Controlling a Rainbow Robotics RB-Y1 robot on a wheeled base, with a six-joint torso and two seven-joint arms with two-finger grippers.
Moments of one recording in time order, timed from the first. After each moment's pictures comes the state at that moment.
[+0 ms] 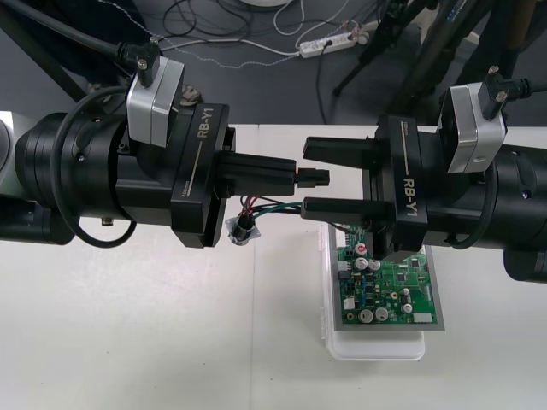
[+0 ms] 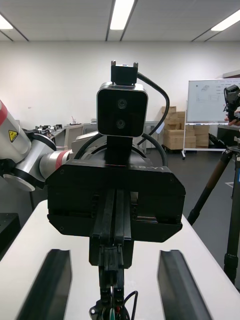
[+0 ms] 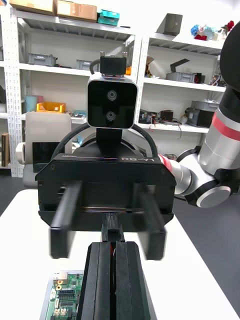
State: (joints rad) right arm -0.20 -0.45 0.02 -2.19 1.17 -1.16 -0.41; left arm -0.43 0.77 -0.30 -2.07 -0.90 -0.97 0.33
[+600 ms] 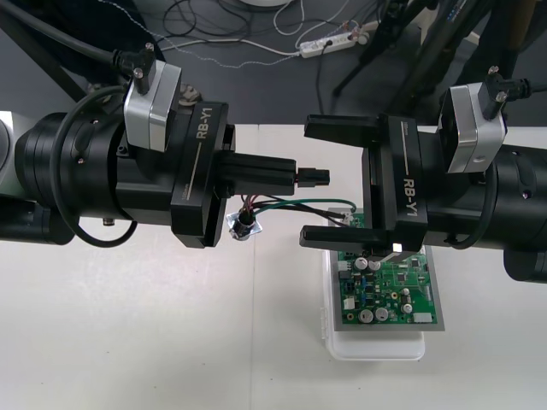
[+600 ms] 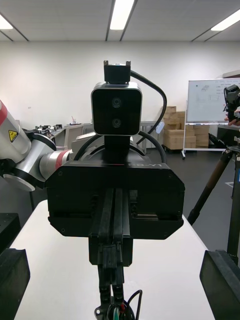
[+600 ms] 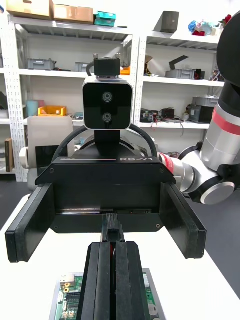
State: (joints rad) right arm -0.20 -0.45 0.02 -2.19 1.17 -1.16 -0.41; left arm -0.43 0.77 -0.30 -2.07 -0.90 -0.97 0.27
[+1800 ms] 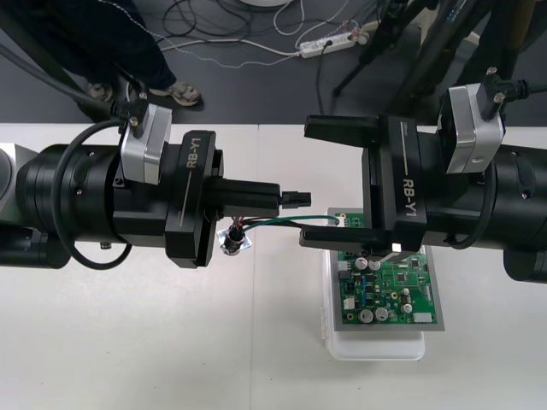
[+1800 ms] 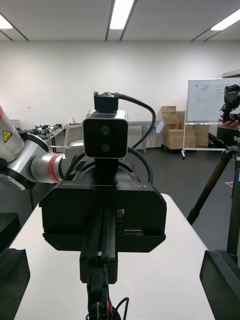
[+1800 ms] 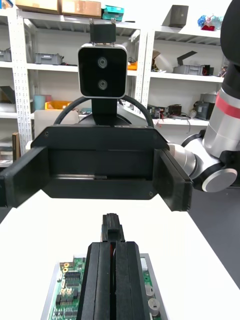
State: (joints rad) right arm -0.20 -0.45 0.02 -2.19 1.17 -1.16 -0.41; left arm -0.33 0.78 -0.30 -2.07 -0.89 -0.97 0.19
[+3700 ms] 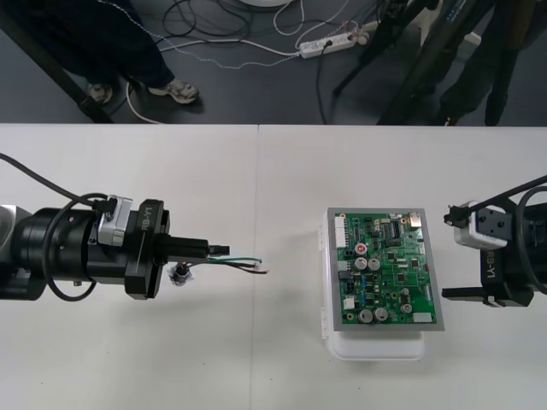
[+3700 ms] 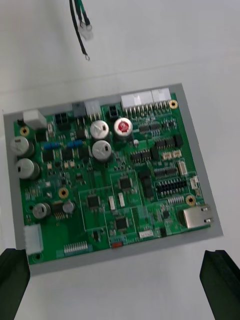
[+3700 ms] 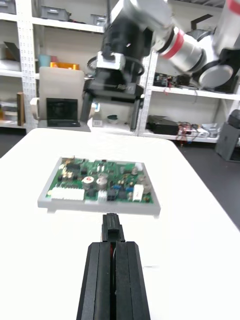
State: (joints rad) right arm 0.01 -0.77 -0.23 -2.30 1.84 -1.57 -0.62; left arm -0.15 0.50 0.01 -1.64 -1.15 -1.52 -0.05
